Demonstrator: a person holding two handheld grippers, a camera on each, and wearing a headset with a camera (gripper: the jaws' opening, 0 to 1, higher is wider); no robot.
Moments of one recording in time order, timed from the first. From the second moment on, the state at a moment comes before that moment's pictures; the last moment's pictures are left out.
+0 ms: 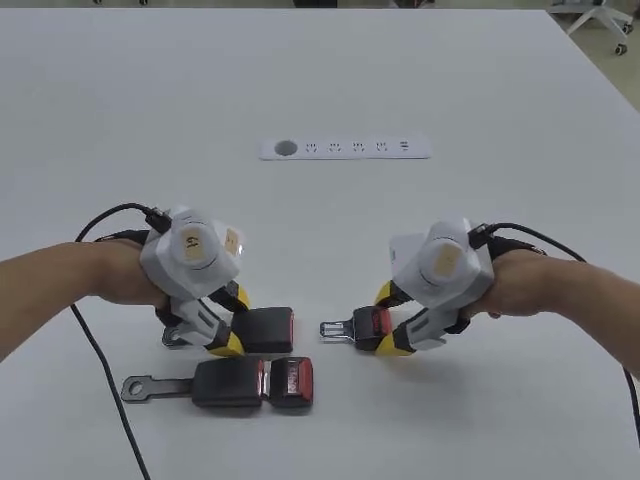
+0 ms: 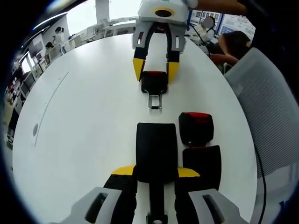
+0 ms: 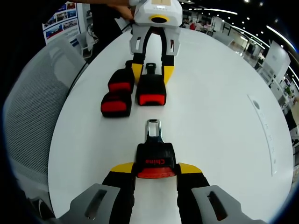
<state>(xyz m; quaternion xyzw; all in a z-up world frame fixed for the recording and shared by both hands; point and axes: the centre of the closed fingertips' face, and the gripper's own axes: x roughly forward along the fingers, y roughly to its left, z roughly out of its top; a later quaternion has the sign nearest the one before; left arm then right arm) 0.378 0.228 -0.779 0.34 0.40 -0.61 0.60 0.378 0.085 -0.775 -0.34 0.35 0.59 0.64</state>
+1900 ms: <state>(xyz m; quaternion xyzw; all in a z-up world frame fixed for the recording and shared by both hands) 0.377 0.228 -0.778 0.33 0.40 -0.60 0.61 0.380 0.138 -0.774 -0.34 0.32 0.59 0.66</state>
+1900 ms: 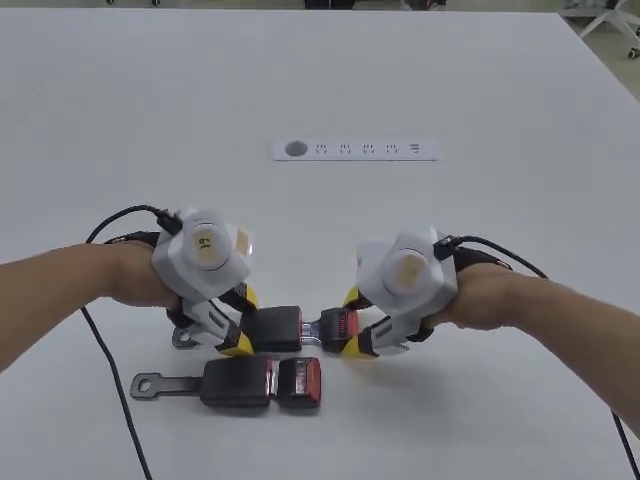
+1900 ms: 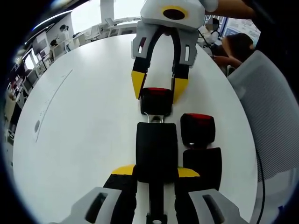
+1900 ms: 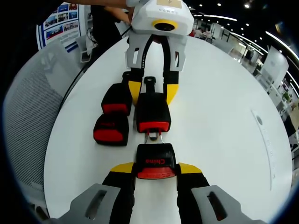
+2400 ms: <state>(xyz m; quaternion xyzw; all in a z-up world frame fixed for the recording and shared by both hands) 0.377 0.229 -0.779 0.34 0.39 -0.60 0.61 0.380 0.140 -0.775 -0.34 0.31 0.59 0.66</state>
